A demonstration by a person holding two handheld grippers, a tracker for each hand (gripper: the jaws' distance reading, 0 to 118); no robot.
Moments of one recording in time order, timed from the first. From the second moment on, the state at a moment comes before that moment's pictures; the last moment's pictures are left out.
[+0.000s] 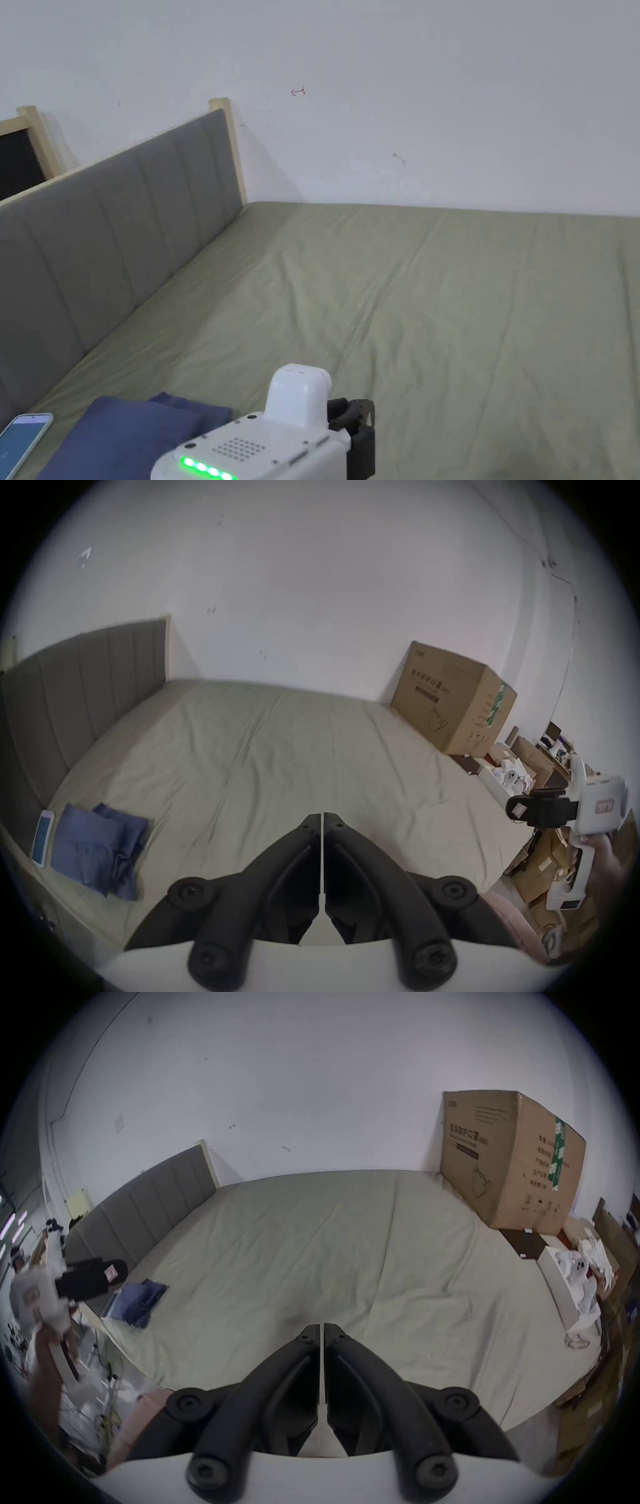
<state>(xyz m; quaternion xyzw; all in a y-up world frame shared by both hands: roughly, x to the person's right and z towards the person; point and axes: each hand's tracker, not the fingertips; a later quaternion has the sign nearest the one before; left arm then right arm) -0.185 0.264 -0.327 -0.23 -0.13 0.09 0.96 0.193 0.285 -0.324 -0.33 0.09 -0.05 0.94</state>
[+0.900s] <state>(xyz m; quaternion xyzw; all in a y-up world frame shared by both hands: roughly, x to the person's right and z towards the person) -0.133 0.329 -0.243 0.07 0.02 0.00 1.00 0.194 0.318 -0.253 0.01 -0.02 -0.02 1.00</state>
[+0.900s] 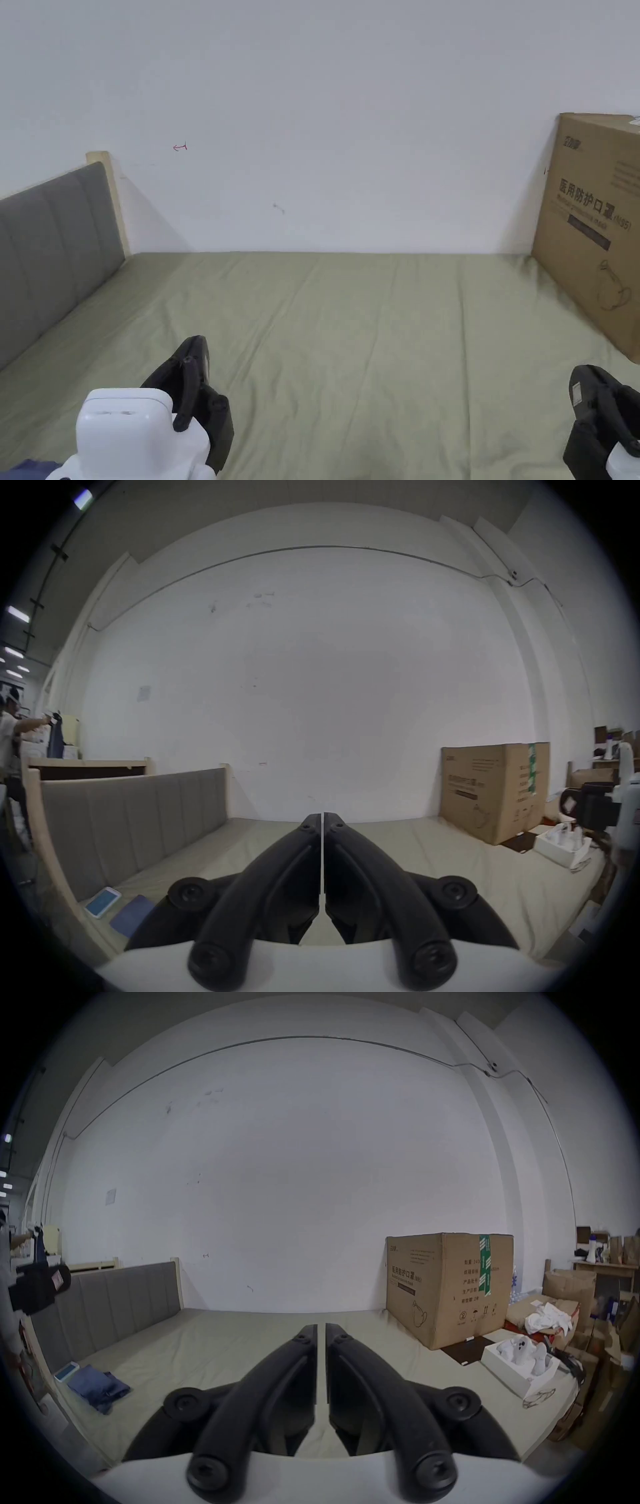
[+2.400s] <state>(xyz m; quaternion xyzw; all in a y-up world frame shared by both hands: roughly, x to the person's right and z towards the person) -0.144 0.340 -0.260 -0.01 0.08 0.03 1.00 0.178 0.319 -0.251 0.00 0.00 0.01 1.00</state>
